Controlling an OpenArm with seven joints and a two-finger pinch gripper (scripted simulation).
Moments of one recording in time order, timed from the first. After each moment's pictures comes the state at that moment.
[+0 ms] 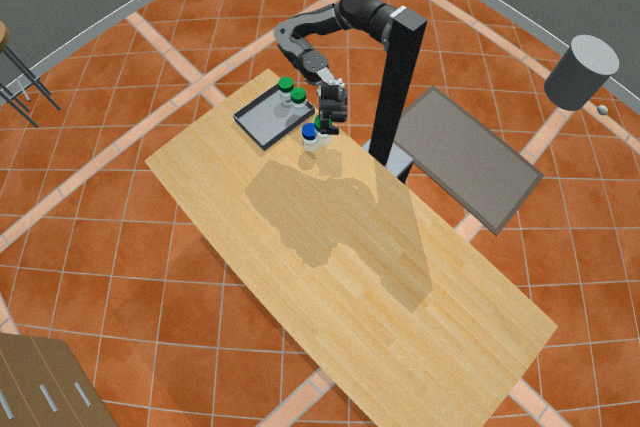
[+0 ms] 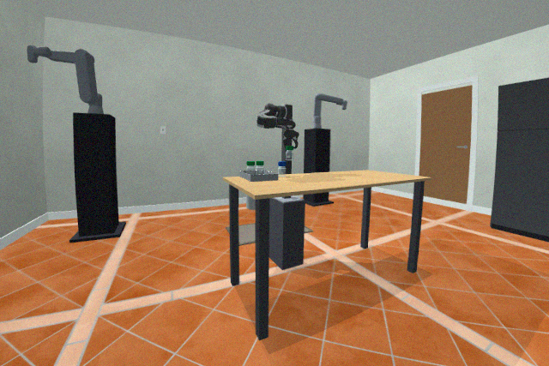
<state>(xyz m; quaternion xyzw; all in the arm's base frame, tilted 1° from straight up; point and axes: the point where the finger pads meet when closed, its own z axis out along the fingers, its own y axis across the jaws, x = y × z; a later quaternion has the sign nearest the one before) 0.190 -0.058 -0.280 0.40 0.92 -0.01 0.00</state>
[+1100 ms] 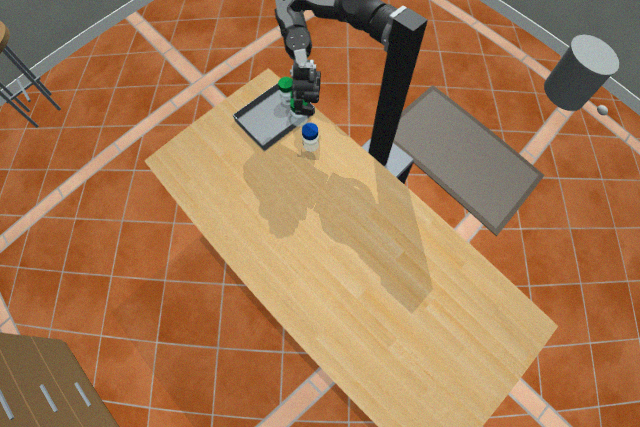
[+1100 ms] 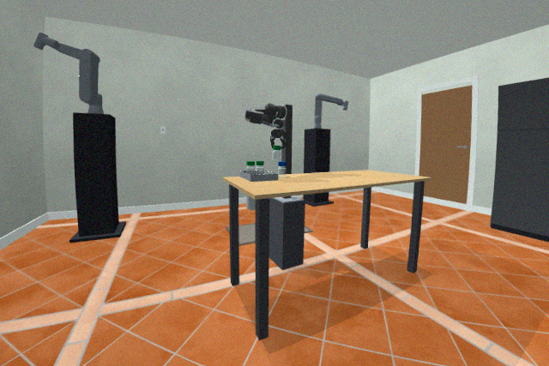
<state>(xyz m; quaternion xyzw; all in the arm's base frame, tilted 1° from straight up) 0.191 -0.162 -0.279 0.41 0.91 -0.02 0.00</state>
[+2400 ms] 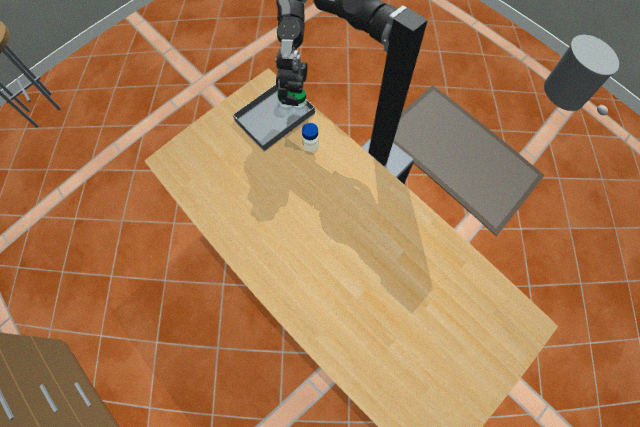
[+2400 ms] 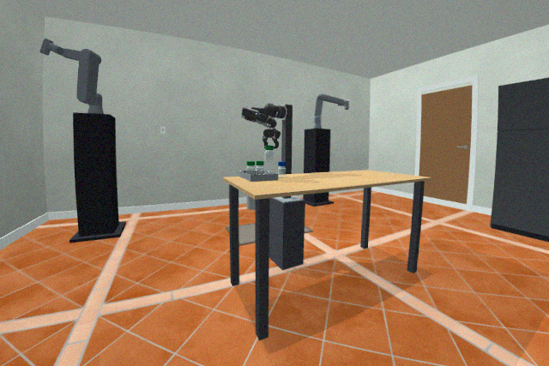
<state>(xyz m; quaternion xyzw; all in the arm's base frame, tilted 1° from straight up) 0.193 -0.219 -0.279 0.46 0.89 -0.01 0.00</state>
